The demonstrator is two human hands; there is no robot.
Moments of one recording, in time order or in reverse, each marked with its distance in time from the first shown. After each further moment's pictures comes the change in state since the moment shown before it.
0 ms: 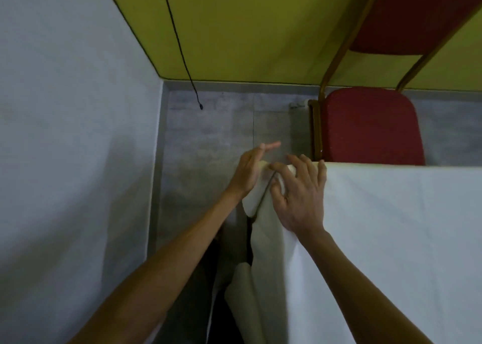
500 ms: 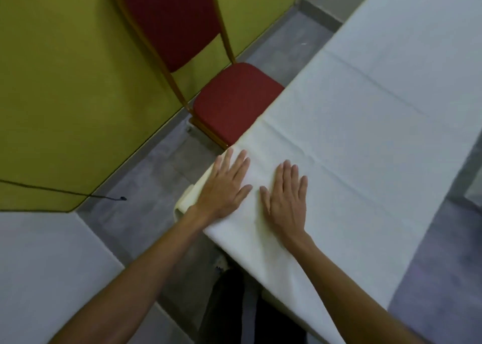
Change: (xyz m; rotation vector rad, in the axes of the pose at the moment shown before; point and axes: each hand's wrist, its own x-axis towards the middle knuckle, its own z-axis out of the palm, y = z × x) left_hand 0.015 0.074 0.115 1.310 -0.710 0.839; right_hand -0.119 0.067 -0.017 -0.009 0.218 0.945
